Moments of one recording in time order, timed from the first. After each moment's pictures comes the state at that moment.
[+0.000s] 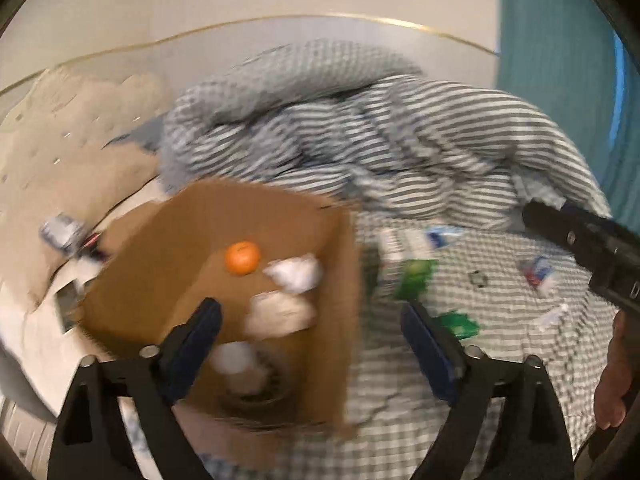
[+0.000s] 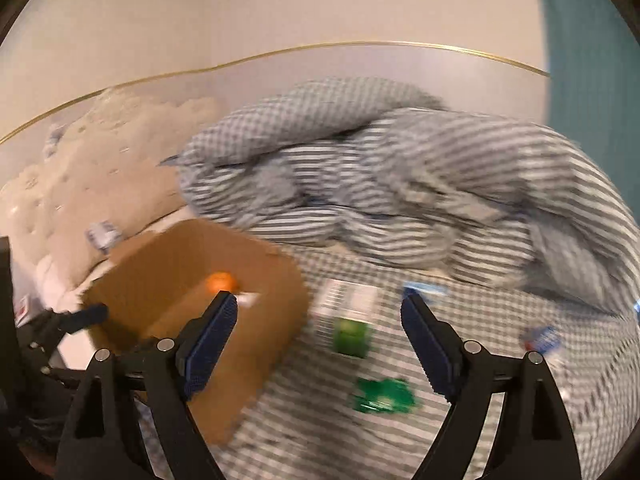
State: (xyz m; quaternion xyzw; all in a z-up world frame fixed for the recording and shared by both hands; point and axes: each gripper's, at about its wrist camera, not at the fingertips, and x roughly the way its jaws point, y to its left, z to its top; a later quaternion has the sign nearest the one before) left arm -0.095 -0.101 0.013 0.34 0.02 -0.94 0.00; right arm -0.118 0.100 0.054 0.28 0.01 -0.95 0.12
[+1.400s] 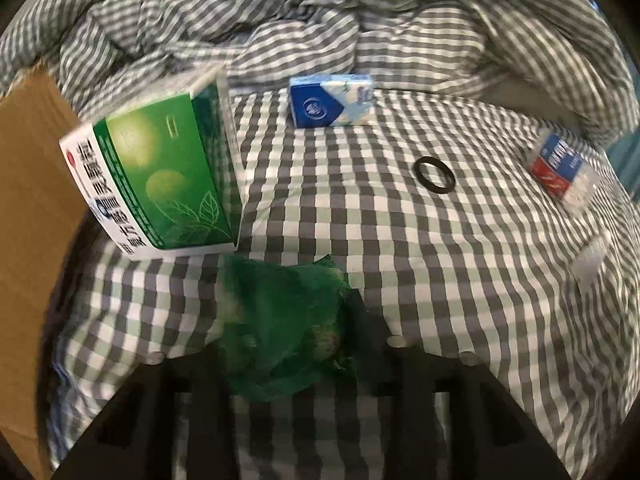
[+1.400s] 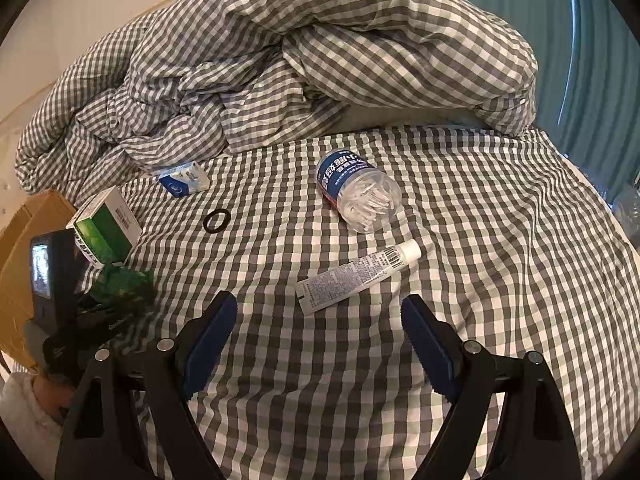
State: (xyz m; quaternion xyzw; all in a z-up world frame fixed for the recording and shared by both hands) left arm -0.226 0.091 -0.184 0.45 -0.04 -0.89 -0.08; right arm -0.114 0.337 -0.088 0.39 -0.09 -0.91 -0.06
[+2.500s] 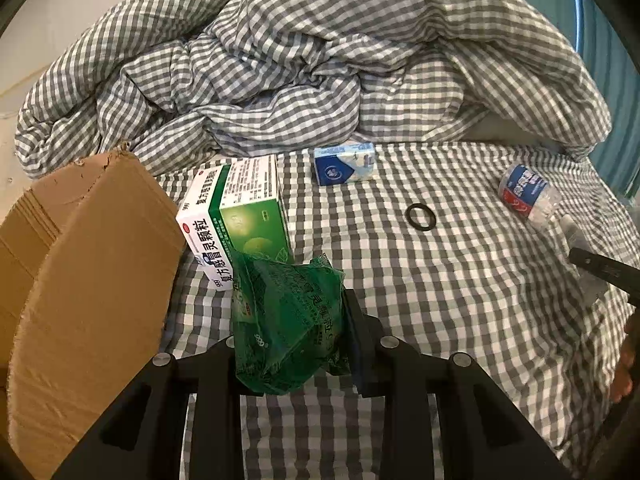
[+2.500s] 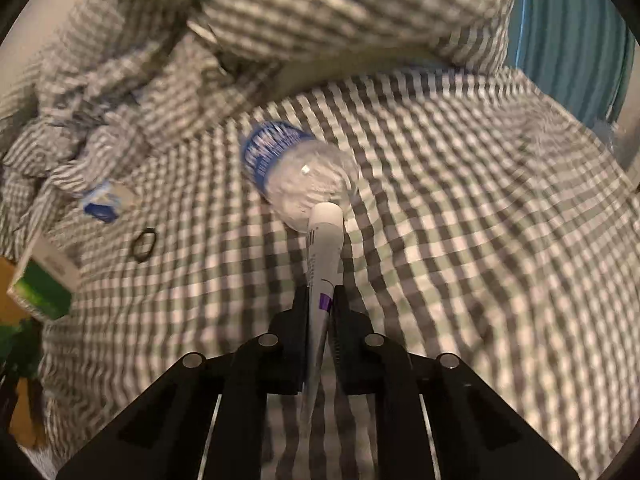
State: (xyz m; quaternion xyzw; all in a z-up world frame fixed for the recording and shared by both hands) left arm -0.185 0.067 -0.104 0.40 -0.07 -0.91 -0.06; right arm -0.157 0.358 -0.114 0.43 -0.14 -0.88 -0.13
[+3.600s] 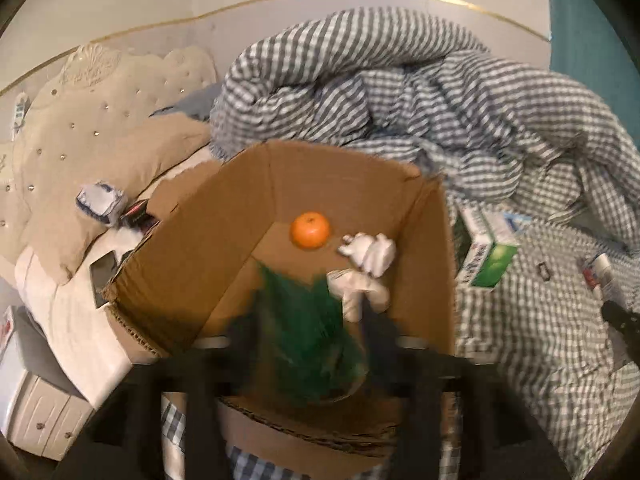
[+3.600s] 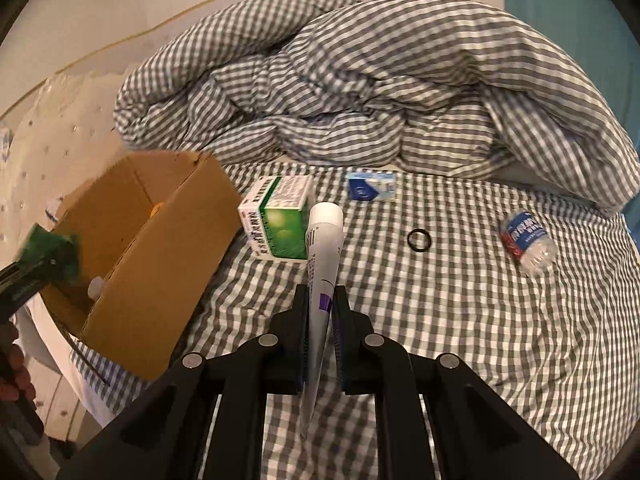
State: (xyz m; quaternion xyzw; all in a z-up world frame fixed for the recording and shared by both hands) left arm -0.119 -0.166 -0.022 0.38 0.01 -0.92 0.11; right arm -0.122 0.106 -0.025 0.40 -0.01 -0.91 0.07
